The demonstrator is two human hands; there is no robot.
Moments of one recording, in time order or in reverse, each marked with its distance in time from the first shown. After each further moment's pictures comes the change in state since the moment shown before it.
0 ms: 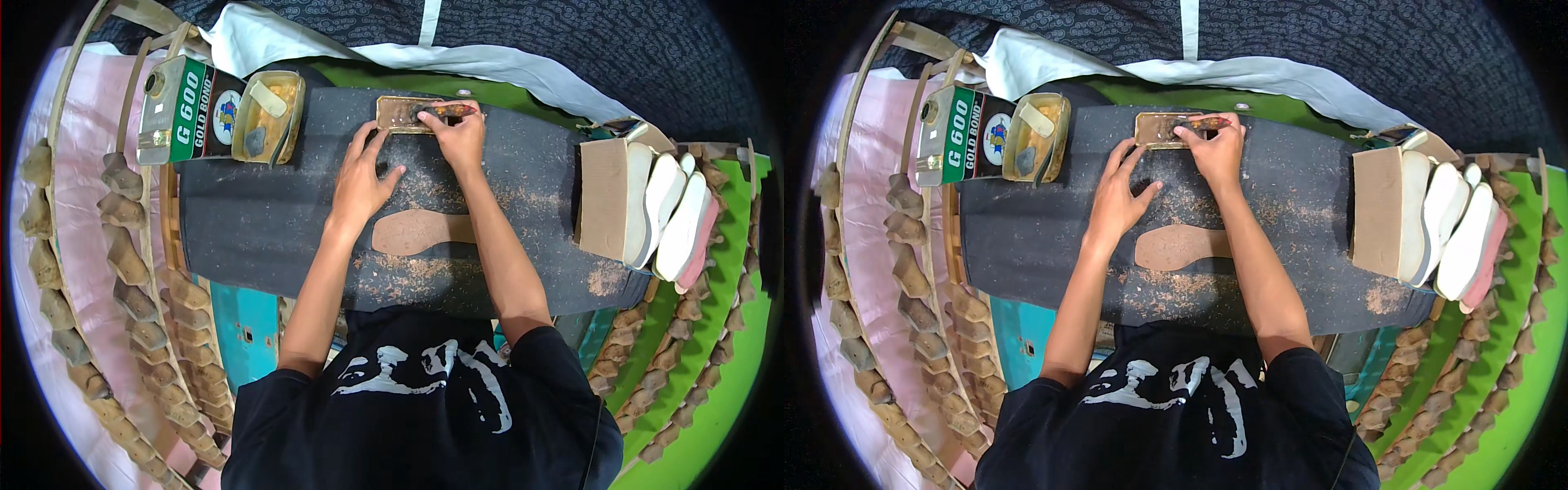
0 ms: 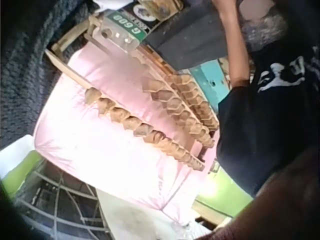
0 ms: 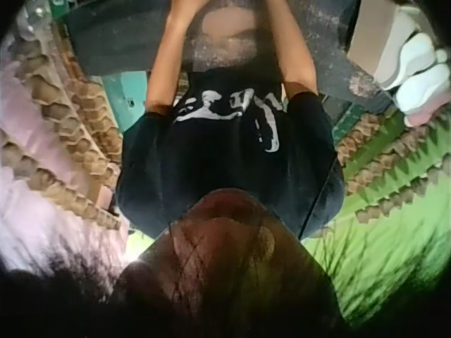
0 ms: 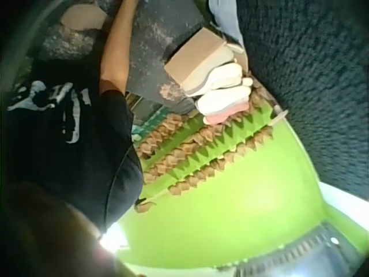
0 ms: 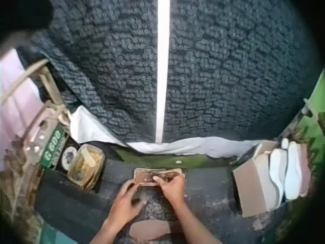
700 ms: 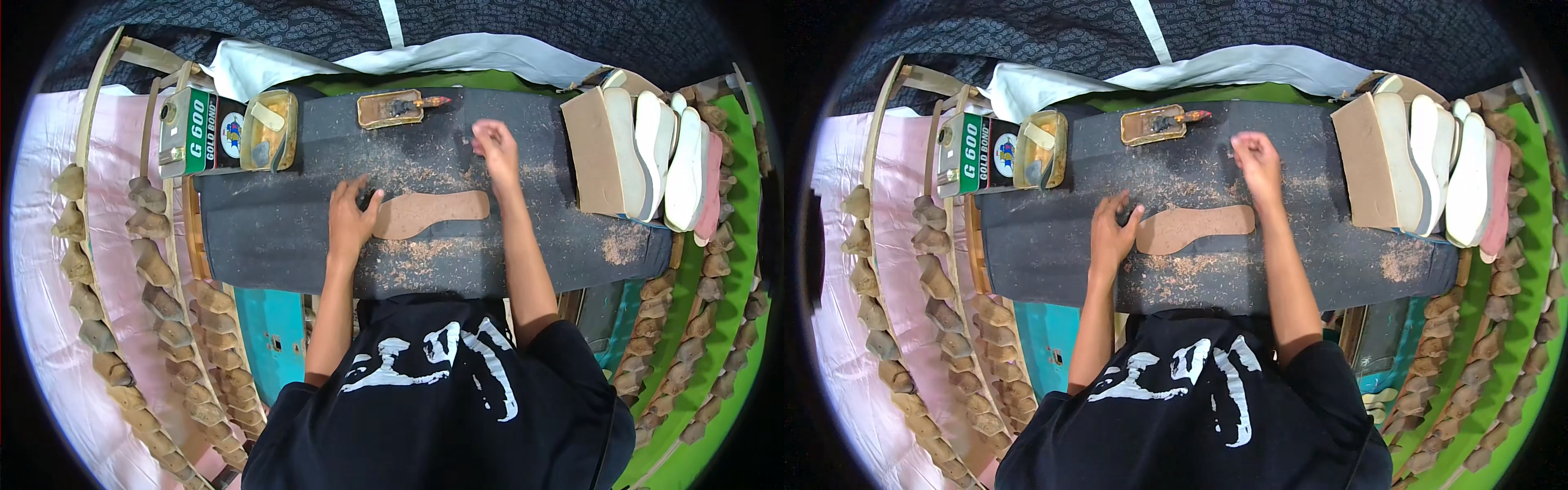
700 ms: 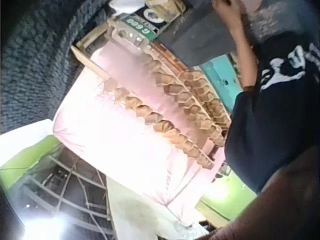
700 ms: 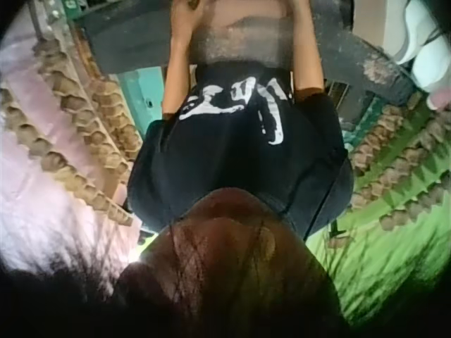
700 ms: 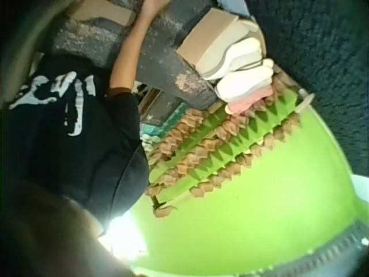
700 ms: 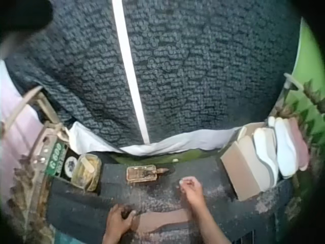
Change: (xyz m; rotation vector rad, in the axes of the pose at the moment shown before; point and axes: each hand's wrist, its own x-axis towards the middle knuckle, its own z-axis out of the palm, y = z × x) left_hand -0.083 -0.006 0.005 0.120 0.102 -0.024; right_hand -0.055 0.018 -0.116 0.496 -0.058 0.399
